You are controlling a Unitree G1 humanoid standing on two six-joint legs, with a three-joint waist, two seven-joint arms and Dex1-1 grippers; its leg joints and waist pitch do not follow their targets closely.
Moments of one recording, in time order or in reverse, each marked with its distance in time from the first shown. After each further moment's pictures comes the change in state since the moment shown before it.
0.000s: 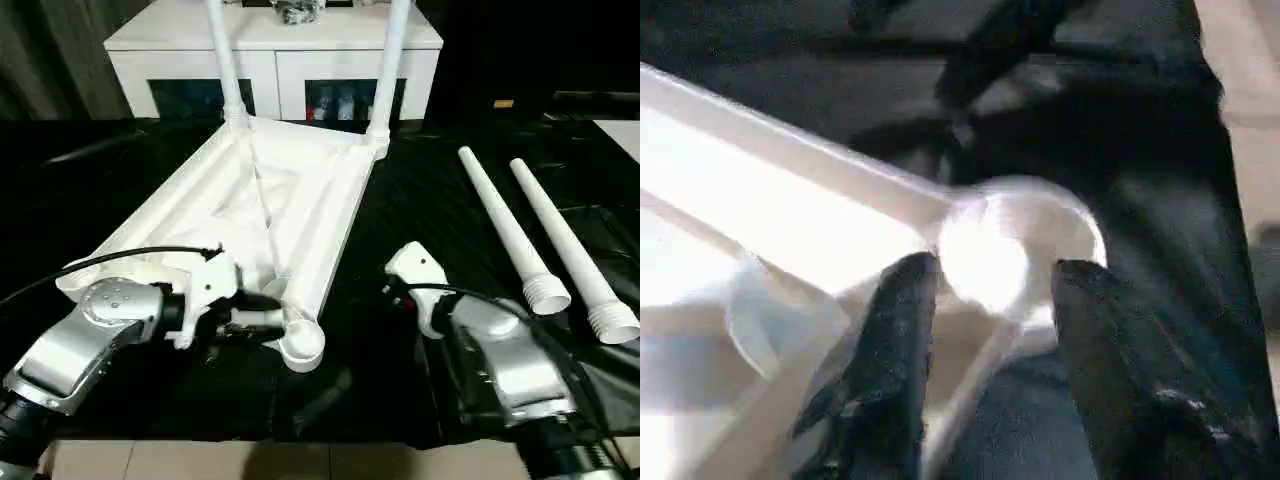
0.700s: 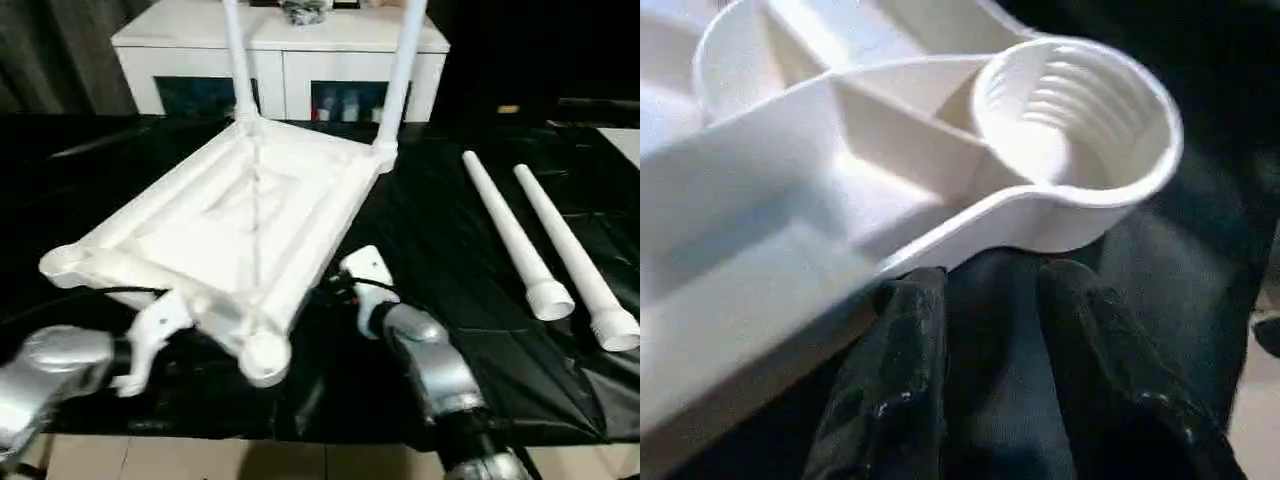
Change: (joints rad) left arm 0.237 0.053 0.095 -0.221 -0.037 0.254 0.150; right arm -0.051 0.352 0.007 0.189 -0.039 0.001 -0.362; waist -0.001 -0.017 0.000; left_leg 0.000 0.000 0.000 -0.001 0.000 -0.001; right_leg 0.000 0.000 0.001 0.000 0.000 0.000
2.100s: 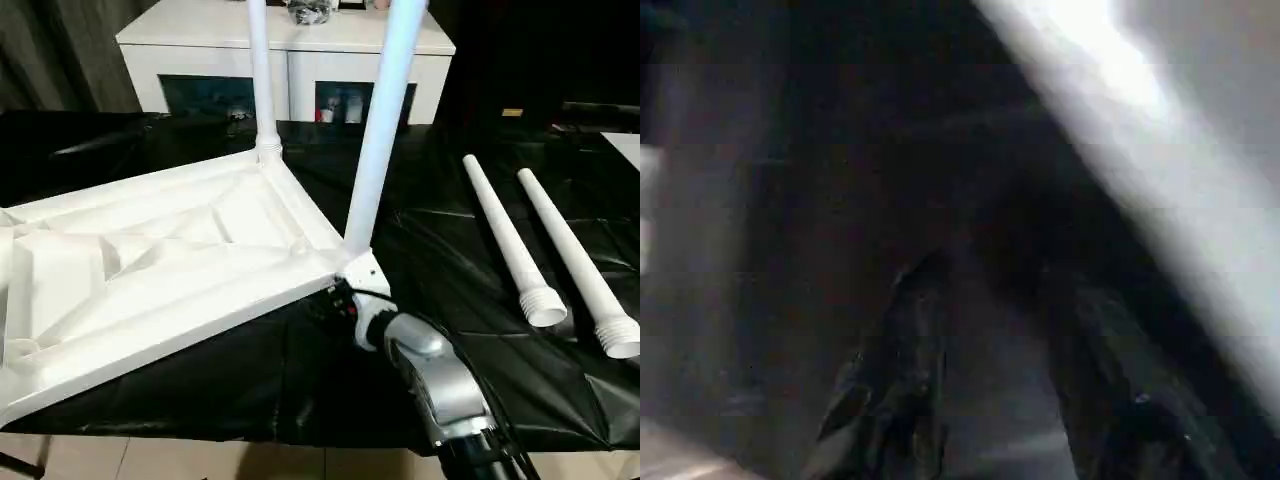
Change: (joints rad) left arm 0.053 0.269 0.513 0.570 0.253 0.006 0.508; right arm 0.043 0.010 0.031 -0.148 0.037 0.090 -0.006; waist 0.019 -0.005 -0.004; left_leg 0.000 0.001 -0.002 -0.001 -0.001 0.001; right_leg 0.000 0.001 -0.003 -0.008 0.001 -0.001
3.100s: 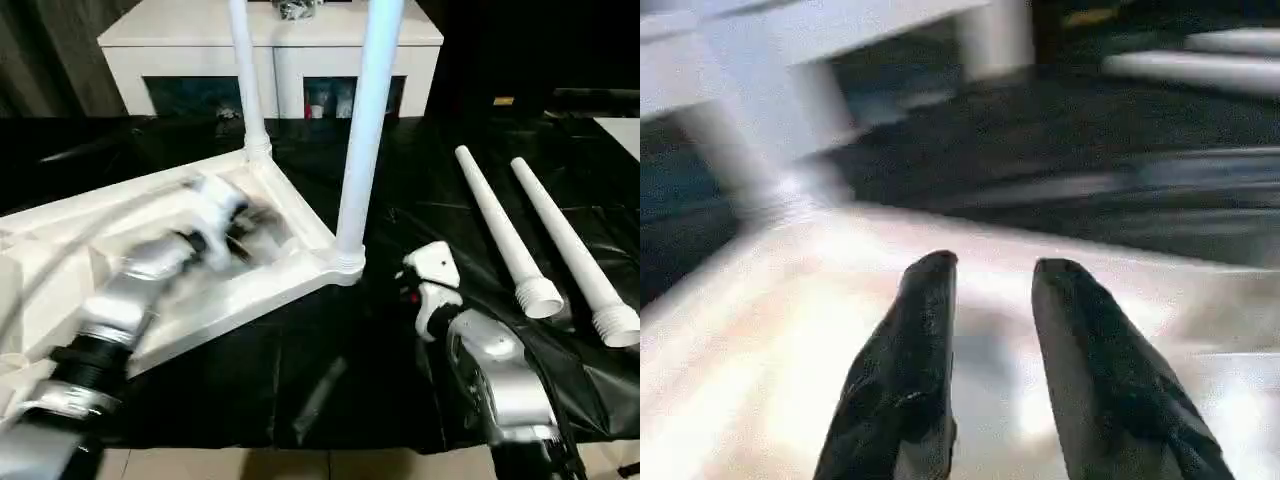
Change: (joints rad) left arm -0.492 -0.541 -0.239 0.016 -0.121 -0.383 0.029; right arm 0.118 -0.165 -0.148 -0.129 0.100 -0.047 0.159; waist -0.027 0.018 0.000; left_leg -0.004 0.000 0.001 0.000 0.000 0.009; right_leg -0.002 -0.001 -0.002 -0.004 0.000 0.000
